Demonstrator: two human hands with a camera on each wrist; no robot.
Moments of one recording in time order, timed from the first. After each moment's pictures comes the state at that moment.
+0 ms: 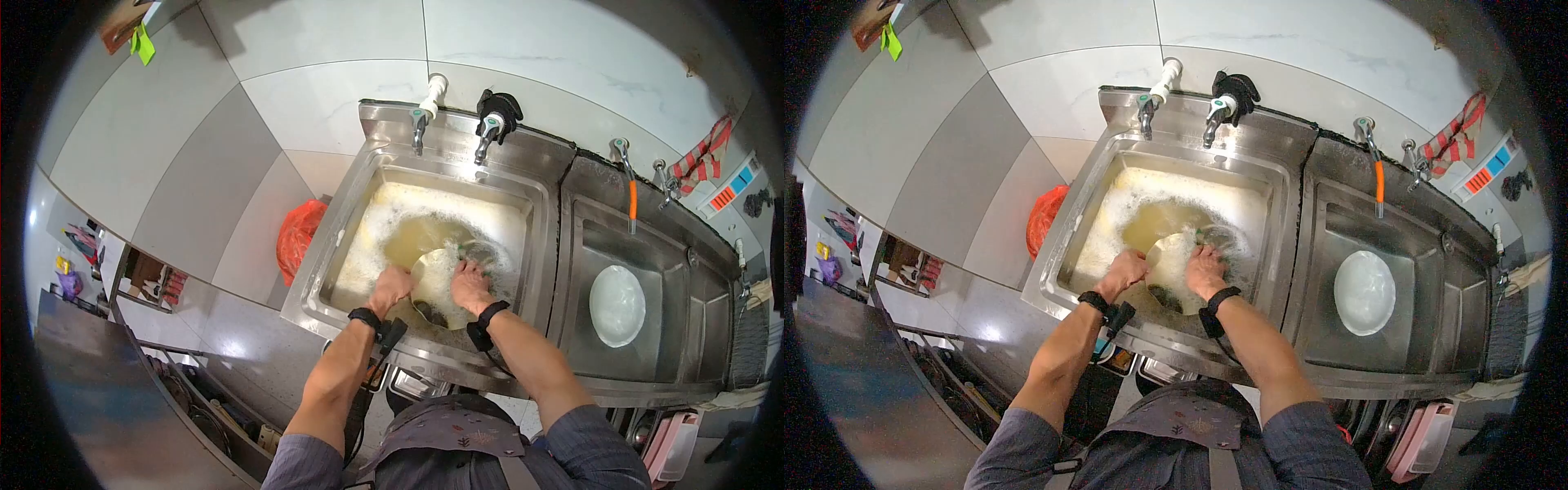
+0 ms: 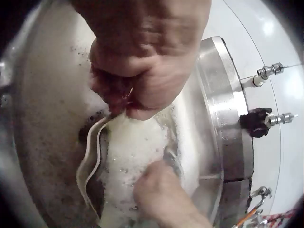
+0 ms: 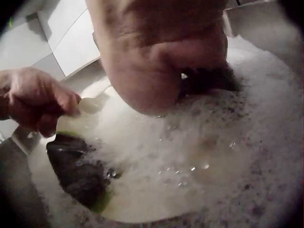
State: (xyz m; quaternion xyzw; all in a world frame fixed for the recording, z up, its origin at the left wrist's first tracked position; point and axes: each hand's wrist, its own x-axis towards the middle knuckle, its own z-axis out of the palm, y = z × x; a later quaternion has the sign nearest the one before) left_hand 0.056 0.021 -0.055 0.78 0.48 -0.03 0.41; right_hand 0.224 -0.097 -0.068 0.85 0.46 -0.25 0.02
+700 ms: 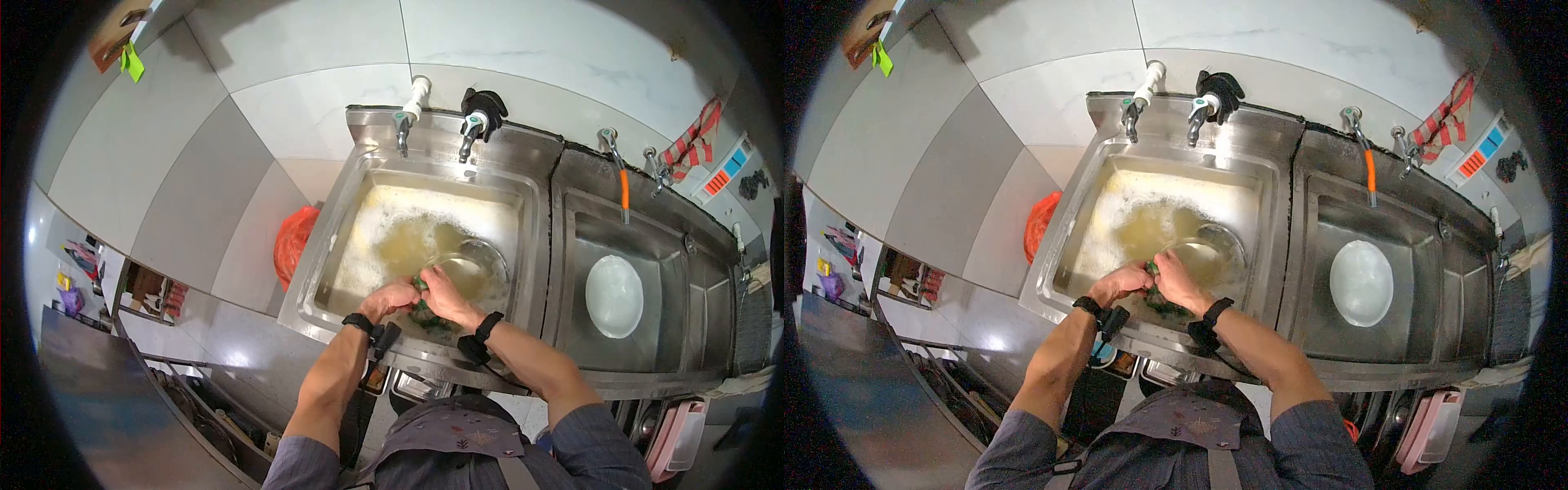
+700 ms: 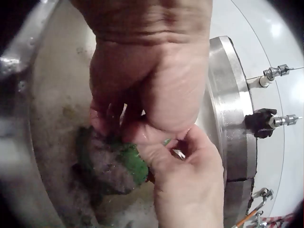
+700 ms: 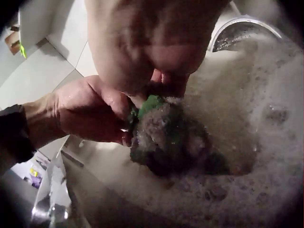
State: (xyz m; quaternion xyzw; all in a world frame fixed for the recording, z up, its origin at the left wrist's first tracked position) left_hand 0.059 0.008 -0.061 0.63 0.37 -0.10 0.68; right_hand 0.189 -0.113 -0.071 0.67 0.60 -0.20 -0.39
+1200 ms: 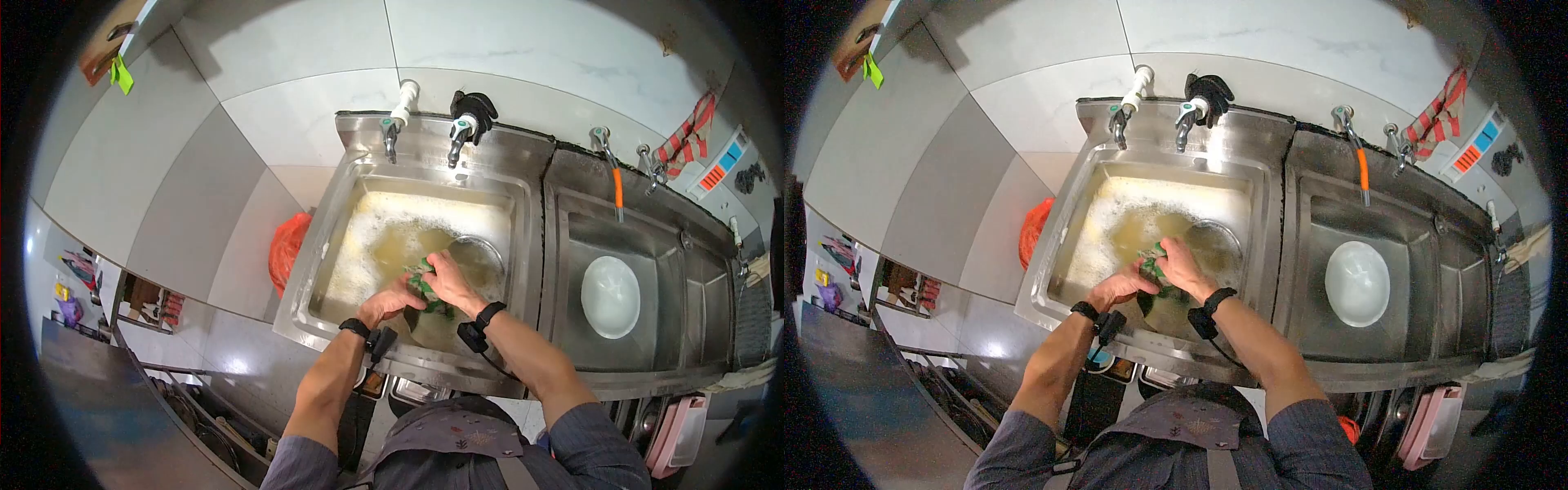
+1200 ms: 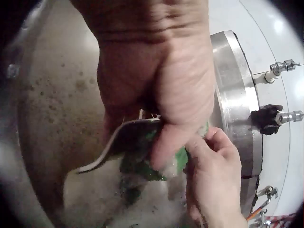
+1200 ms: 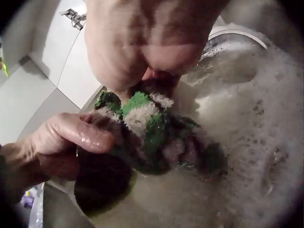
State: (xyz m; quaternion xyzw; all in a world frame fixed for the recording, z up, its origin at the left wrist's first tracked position) left_hand 0.068 -0.006 -0.032 0.56 0.27 -0.01 0.79; right_hand 0.231 -0.096 -0.056 0.71 0.54 -0.20 -0.41
